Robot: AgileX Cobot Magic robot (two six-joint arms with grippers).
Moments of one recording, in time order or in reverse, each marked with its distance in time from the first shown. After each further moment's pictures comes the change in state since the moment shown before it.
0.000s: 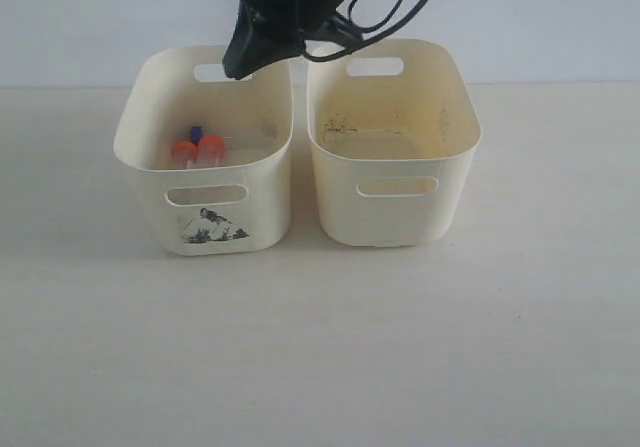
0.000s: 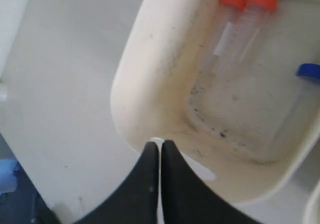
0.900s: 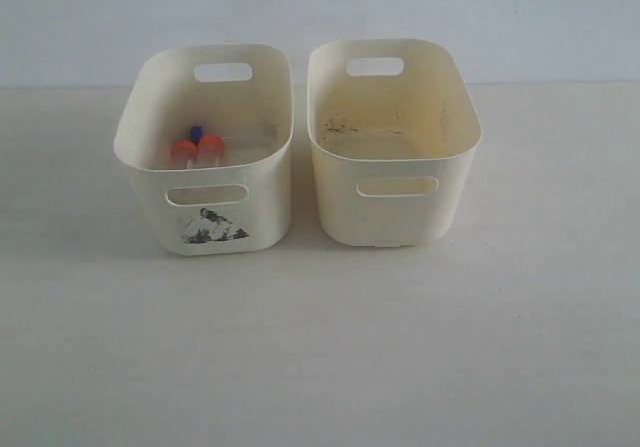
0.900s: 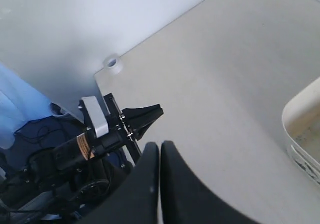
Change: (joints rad) left arm 0.000 0.000 0.000 0.000 0.000 0.000; right arm 0.300 -0.547 0.002 -0.095 0.094 -0.014
